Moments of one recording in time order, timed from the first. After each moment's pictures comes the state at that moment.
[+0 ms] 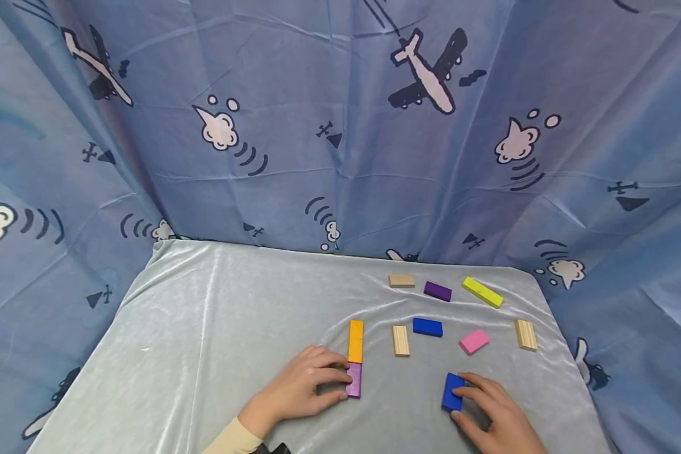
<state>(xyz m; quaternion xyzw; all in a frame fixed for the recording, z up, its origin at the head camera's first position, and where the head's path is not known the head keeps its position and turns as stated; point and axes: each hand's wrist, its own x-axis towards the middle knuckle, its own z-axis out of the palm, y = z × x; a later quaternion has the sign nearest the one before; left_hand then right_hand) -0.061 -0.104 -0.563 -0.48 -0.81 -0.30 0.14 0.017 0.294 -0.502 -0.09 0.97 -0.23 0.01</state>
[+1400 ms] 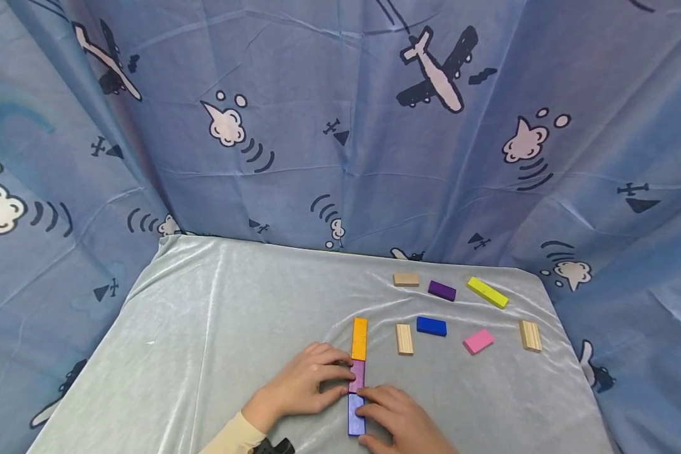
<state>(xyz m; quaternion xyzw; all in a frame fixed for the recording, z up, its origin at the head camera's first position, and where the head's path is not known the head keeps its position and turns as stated) -0.061 -0.105 -0.558 -0.47 -0.82 -0.30 0.12 0.009 0.173 -0.523 -0.39 0.88 -0.28 0.05</state>
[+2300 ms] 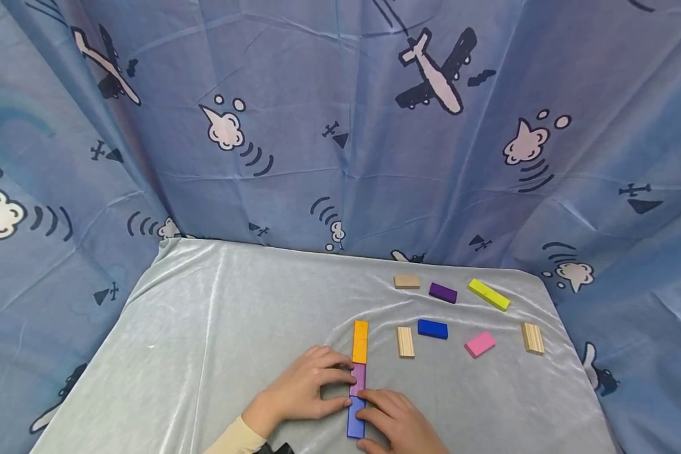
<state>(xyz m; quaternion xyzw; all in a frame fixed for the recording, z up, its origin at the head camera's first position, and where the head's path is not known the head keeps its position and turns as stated) -0.060 -0.102 -0.561 -0.46 -0.82 -0.31 0.11 0.010 0.169 -0.541 -0.40 0.88 -0.25 -0.02</state>
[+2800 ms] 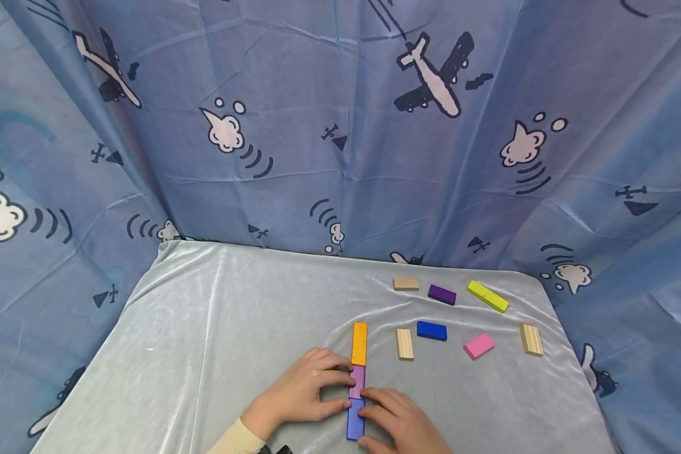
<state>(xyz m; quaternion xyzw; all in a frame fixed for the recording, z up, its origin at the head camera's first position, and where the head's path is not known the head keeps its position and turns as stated) -0.059 -0.103 -0.561 -0.46 -0.82 -0.31 0.12 0.009 0.172 -0.529 -0.37 0.89 -0.28 0.02</state>
